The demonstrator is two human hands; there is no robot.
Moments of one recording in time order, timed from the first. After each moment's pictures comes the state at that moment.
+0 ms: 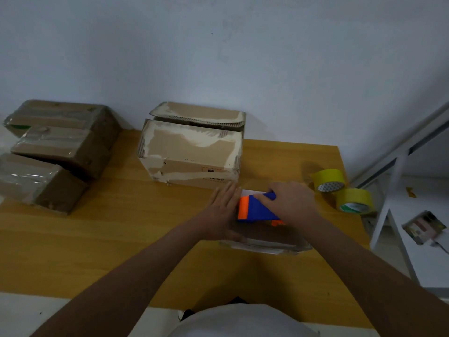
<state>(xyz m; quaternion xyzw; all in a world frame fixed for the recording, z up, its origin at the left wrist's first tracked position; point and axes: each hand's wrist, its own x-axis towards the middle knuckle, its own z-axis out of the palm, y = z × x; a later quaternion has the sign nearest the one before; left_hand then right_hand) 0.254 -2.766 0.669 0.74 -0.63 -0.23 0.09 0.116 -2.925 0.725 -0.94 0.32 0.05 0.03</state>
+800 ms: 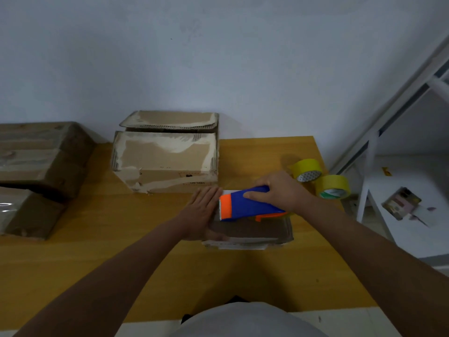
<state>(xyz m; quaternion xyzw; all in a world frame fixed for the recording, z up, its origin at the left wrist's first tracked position) 0.271 -2.778 0.652 0.72 -0.67 -0.18 -0.02 0.088 -2.956 0.748 -0.93 0.23 0.04 0.29</state>
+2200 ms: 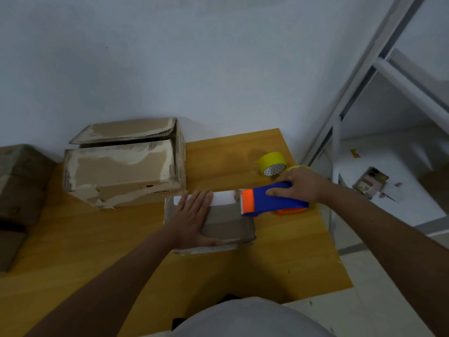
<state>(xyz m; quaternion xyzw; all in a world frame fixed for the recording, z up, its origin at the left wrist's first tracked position) 0.221 -2.826 0.636 0.70 -0.70 -0.12 -0.04 -0.027 -3.047 0.743 -0.90 0.31 0.11 0.28</state>
